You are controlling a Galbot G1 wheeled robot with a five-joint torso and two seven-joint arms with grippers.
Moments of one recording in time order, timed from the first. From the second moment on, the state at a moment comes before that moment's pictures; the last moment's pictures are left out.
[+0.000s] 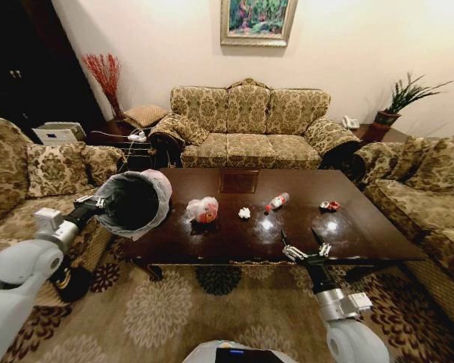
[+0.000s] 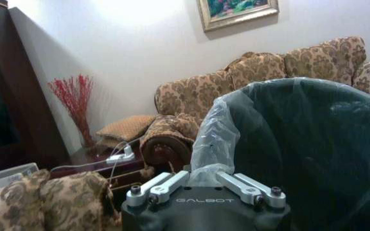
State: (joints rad) left arm 1.52 -0.69 -1.04 -1.97 -0.69 0.24 0.07; right arm -1.72 1.39 0.63 2.26 0.28 0.09 -0.16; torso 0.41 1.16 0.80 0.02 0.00
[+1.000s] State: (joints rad) left arm 1.53 -0.65 -0.99 -1.99 -0.61 0.23 -0.08; right arm -1.14 1.24 0.11 1.83 0.37 -0.12 -0.14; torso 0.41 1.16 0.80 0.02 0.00
